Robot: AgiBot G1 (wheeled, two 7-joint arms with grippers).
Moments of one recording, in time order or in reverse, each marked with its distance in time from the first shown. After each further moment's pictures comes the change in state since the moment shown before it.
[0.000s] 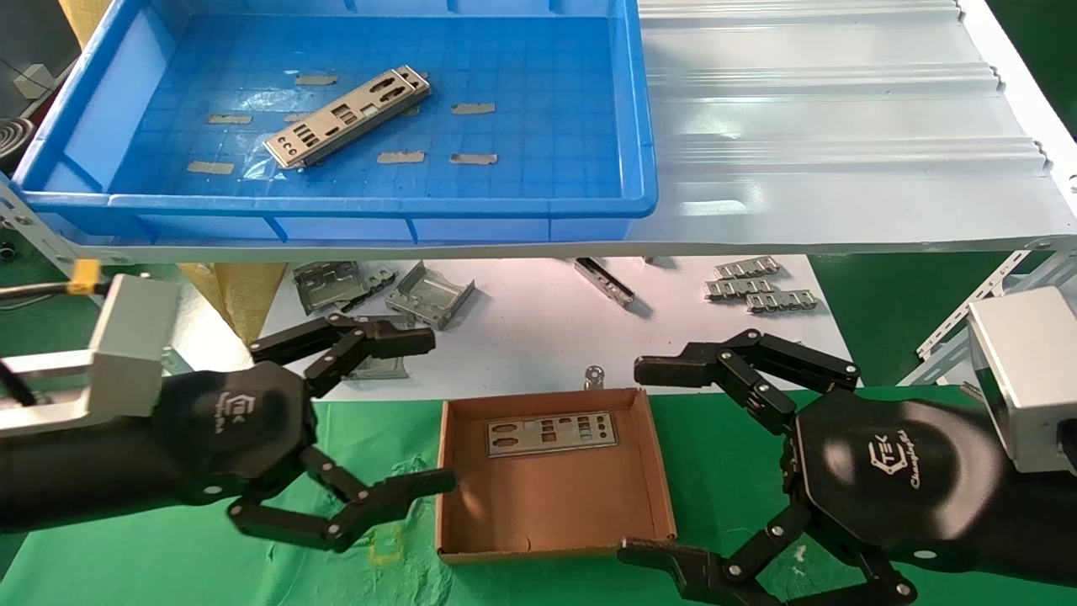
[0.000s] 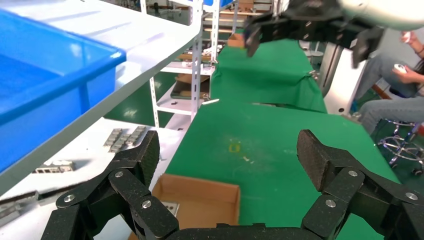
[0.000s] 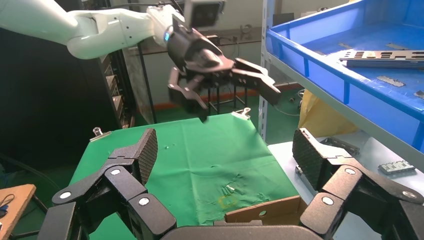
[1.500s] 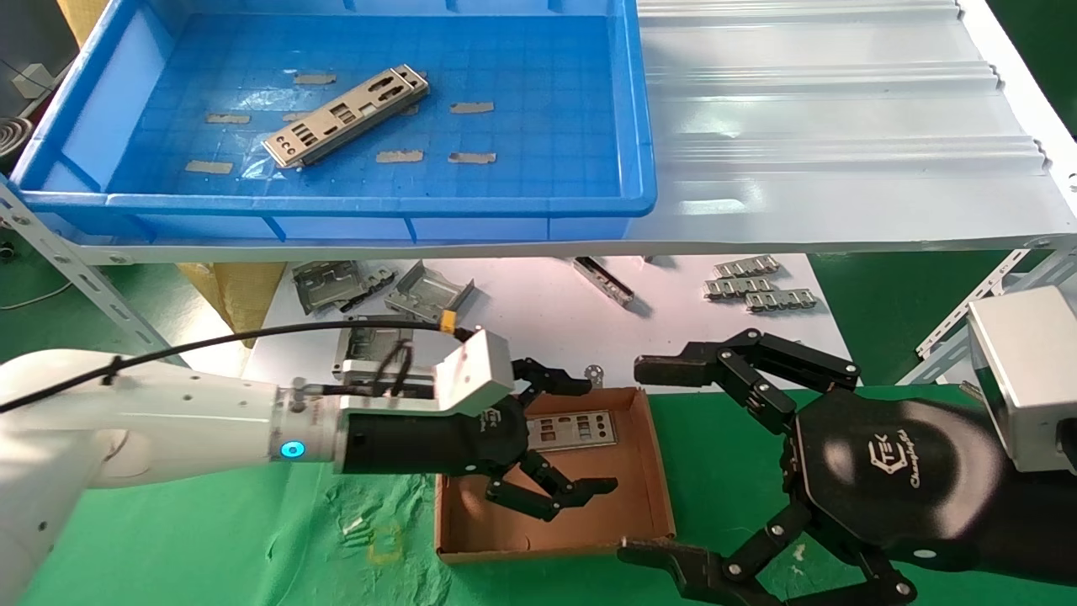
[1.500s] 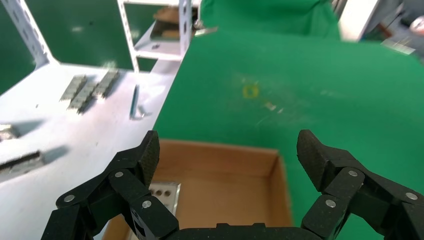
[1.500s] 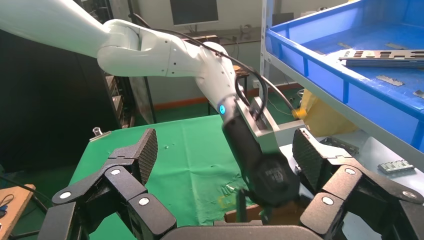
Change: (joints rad) left arm -0.263 0.473 0.223 0.608 0.367 -0.106 0.318; right arm 0.000 0.000 0.001 0.000 0.000 0.000 0.000
